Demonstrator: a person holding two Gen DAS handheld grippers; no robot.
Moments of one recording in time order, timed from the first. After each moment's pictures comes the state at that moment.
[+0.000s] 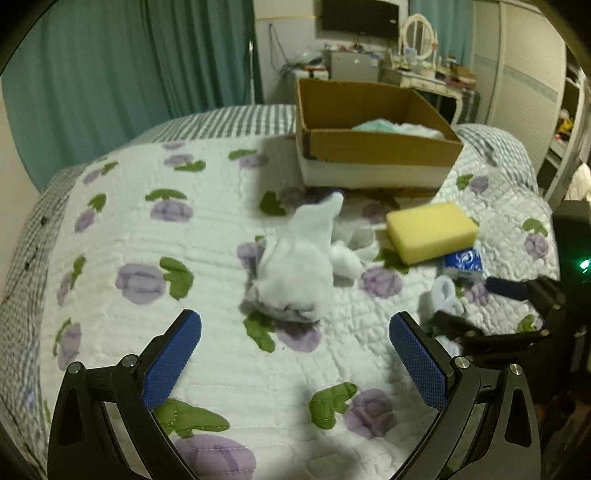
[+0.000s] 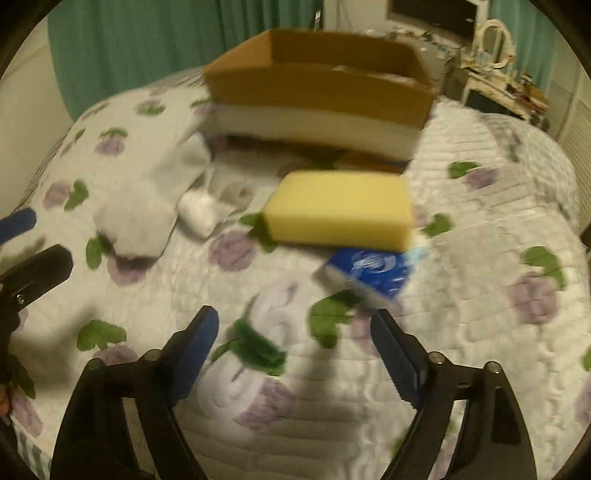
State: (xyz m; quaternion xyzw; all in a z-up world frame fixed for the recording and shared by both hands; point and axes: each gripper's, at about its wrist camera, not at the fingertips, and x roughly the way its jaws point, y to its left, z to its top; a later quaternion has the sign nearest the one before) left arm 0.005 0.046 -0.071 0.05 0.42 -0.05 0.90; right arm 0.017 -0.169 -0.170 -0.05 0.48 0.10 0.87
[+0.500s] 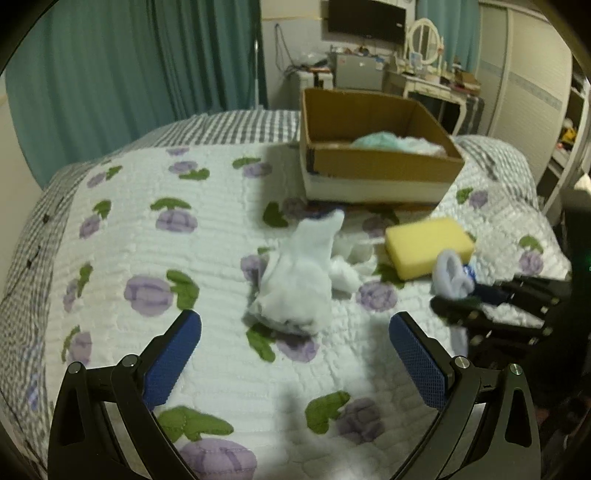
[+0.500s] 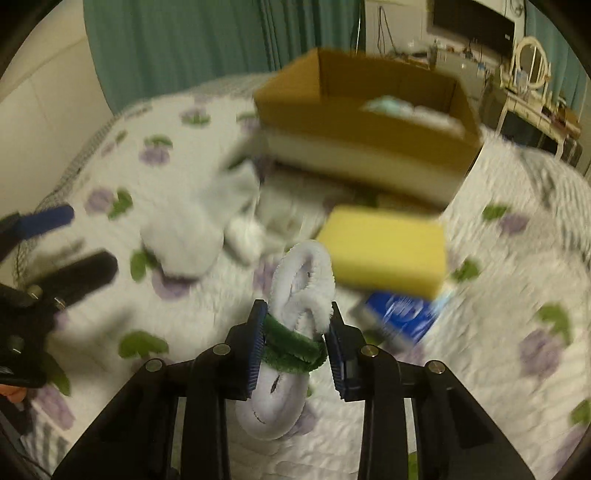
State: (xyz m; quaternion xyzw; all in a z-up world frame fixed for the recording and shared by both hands) left arm 0.012 0.045 -0.045 0.04 0.42 -0.05 0.90; right arm 0.026 -0.168 -0.127 -0.06 0.45 0.17 0.87
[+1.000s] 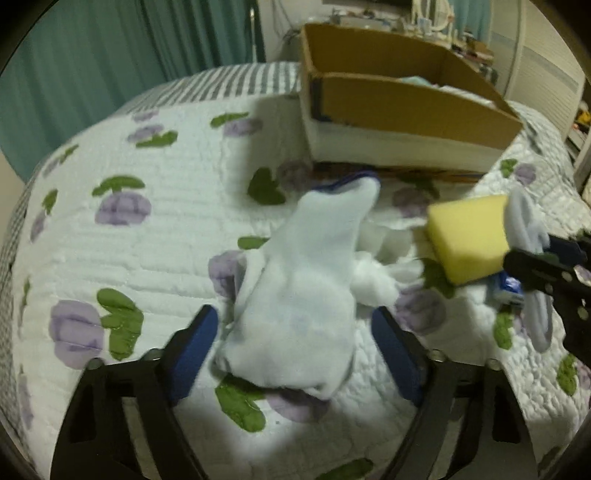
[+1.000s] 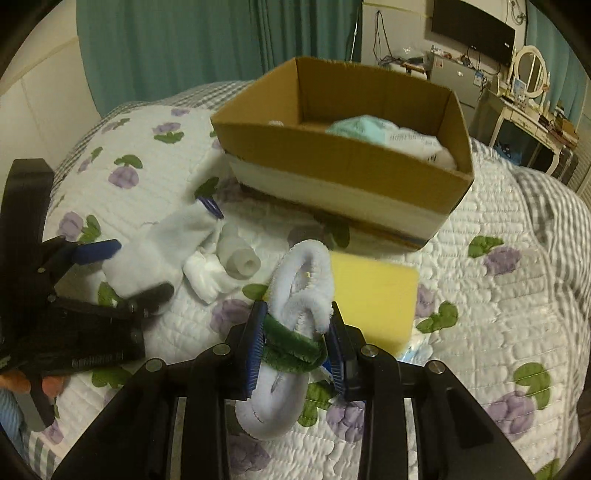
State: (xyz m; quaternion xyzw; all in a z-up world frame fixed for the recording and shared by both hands) left arm 0.088 0.037 -0.120 0.05 0.49 -0.03 0.87; right arm 0.072 -0.175 -0.134 -0.07 0.46 0.16 0.87
